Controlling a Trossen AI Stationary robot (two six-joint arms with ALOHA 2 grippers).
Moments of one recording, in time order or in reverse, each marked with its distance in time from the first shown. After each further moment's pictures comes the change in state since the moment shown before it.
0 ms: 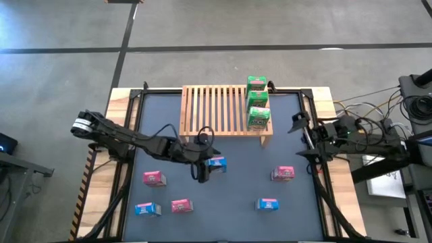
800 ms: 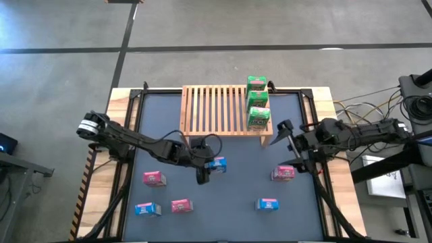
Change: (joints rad) left arm -0.005 0.079 -0.001 -0.145 -0.032 -0.076; right arm 0.195 0.277 0.086 0.000 0.121 -0.121
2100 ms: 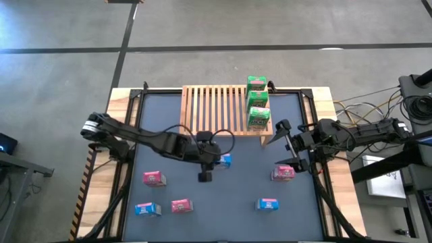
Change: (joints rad) left arm 0.000 0.047 0.408 -0.439 0.018 0.168; right arm 0.000 0.007 0.000 -0.019 0.039 -0.012
